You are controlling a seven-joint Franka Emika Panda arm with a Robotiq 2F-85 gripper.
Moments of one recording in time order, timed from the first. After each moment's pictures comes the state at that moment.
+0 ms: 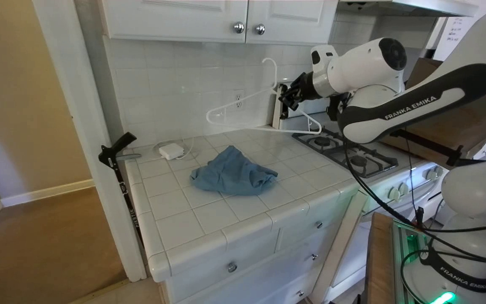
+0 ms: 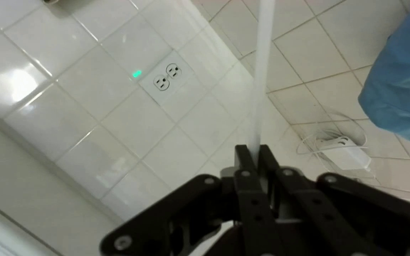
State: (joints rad) arm -1.05 -0.57 0.76 -2.72 -0.26 3.34 -0.19
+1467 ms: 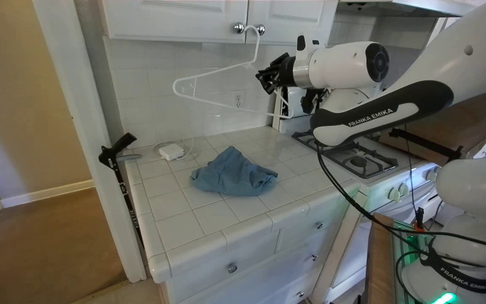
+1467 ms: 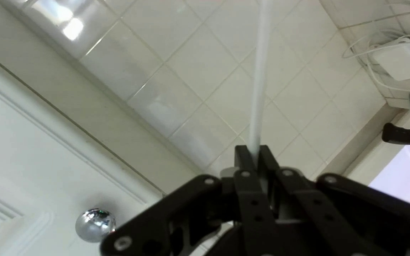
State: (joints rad) arm -1.33 -0.67 1.13 -2.59 -0.05 3.56 -0.15
